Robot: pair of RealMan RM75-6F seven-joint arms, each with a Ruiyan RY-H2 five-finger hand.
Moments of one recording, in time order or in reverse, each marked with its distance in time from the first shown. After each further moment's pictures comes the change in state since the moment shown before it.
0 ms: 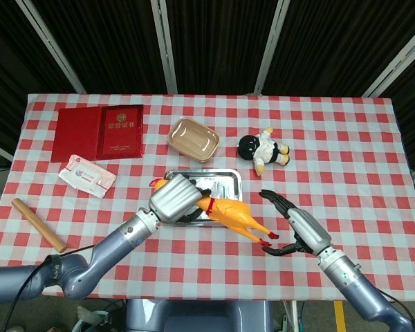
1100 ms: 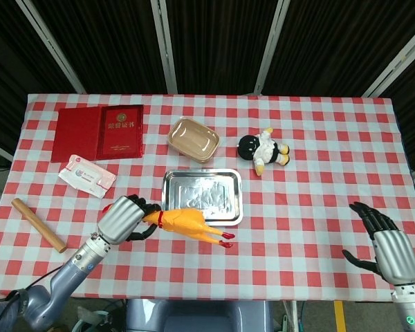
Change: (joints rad) left arm 0.370 -0.031 0.226 0.264 0.546 0.366 -0.531; right arm -0.379 -0.023 -0.087 0.272 -0.188 0.490 -0.296
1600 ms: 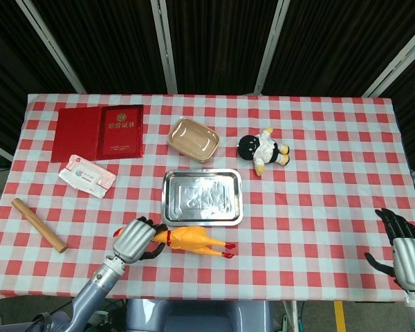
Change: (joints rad) left arm 0.105 -0.209 0.058 0.046 -0.125 -0.056 0.186; right arm -0.069 -0.105 0.013 0.173 0.103 0.074 -0.140
